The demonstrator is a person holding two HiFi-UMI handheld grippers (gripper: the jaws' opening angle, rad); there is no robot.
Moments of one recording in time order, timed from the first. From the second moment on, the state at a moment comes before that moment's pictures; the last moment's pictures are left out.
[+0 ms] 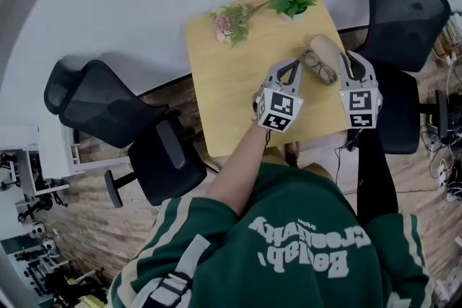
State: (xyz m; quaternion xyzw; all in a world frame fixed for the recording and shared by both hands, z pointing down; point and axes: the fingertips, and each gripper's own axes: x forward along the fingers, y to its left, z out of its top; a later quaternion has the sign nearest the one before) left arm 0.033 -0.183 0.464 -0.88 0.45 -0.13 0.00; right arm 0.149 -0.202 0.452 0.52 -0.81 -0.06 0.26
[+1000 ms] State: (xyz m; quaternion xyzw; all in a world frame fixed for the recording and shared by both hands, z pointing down) left arm -0.021 -0.162 0.284 -0.84 0.53 -0.04 0.10; right arm 0.098 -0.171 0.331 0.51 -0.85 -0.08 0.10
